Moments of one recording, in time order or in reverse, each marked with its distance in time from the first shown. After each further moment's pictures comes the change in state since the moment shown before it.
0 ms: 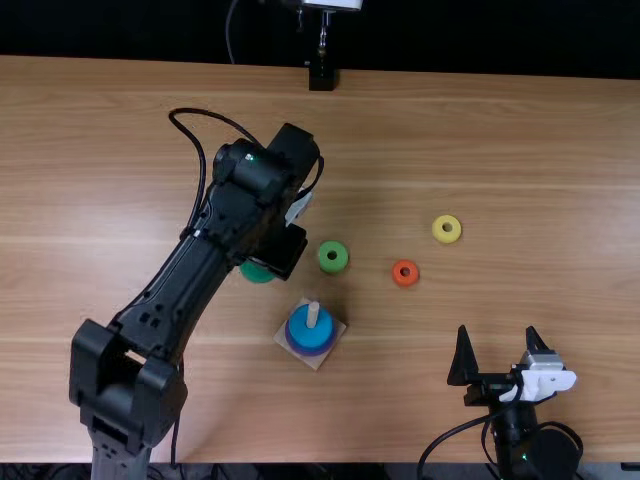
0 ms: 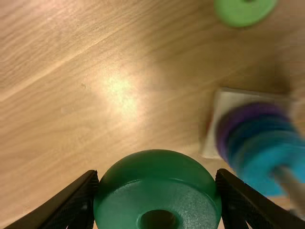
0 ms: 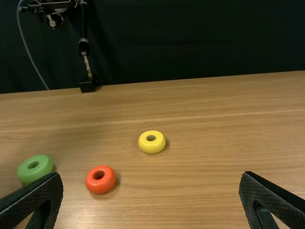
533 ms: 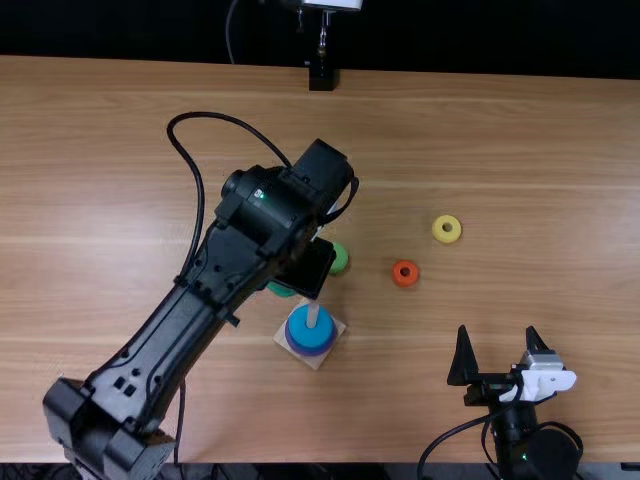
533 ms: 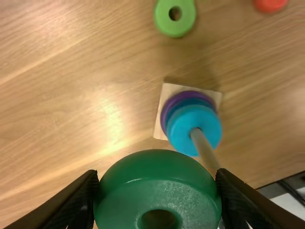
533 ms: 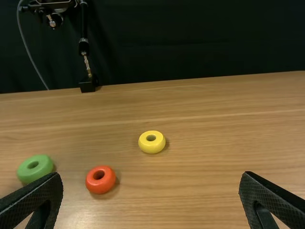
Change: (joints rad) left arm -0.125 -0.160 0.027 -0.034 0.004 -0.178; right arm 0.000 0.000 0.000 0.000 0.000 0.000
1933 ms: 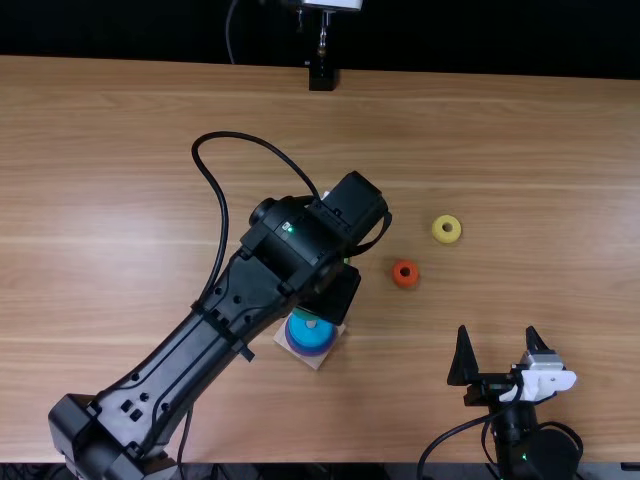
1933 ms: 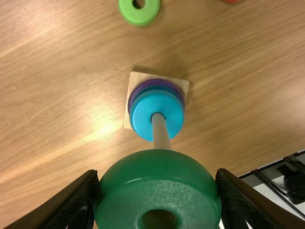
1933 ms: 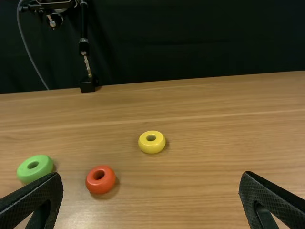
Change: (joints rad) left arm -0.115 -0.029 -0.034 0.005 0.000 -0.102; right arm 0.000 0.000 0.000 0.000 0.000 0.000
